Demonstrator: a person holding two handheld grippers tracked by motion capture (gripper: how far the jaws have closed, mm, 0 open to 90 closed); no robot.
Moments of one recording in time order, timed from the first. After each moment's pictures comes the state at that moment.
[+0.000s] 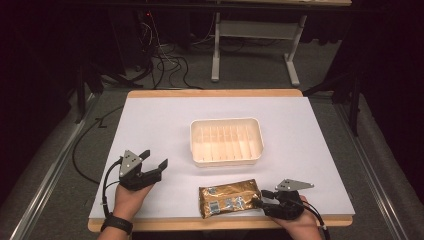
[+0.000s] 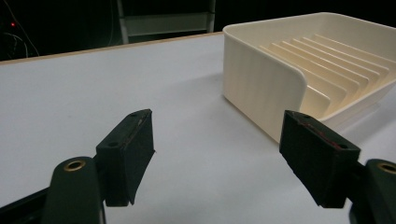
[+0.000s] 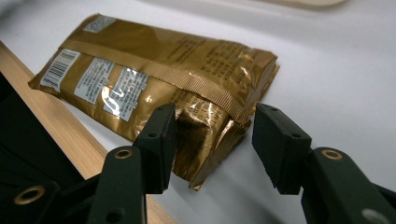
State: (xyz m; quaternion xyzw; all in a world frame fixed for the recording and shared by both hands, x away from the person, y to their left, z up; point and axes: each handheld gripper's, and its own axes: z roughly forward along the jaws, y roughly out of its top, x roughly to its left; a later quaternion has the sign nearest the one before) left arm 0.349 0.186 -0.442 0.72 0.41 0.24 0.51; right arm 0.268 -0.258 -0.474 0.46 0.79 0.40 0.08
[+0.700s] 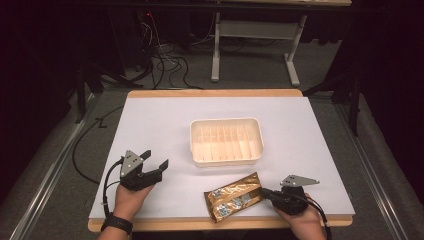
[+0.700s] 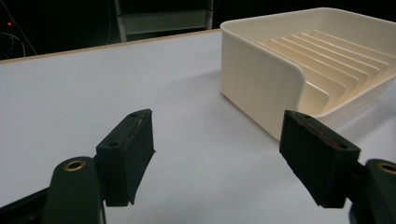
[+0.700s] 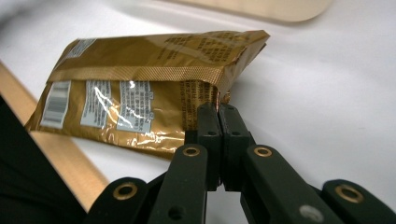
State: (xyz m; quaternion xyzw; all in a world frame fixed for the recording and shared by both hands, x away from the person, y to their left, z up) left arm 0.349 0.184 -0.443 0.72 0.40 0.24 0.50; right arm 0.277 -0.273 -0.468 0.47 0.78 0.41 0.10
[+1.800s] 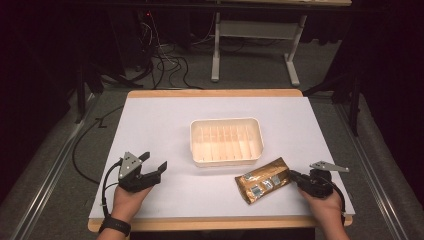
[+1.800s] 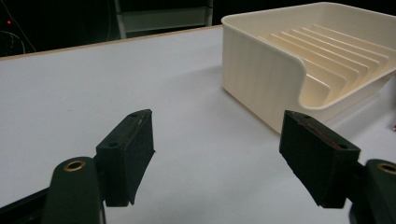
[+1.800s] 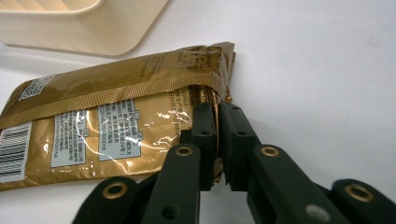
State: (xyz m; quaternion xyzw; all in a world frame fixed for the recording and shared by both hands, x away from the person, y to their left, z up) left arm 0.346 0.189 -0.445 0.73 0.40 0.24 0.50; right arm 0.311 -0.355 -0.473 0.56 0.71 0.39 0.16
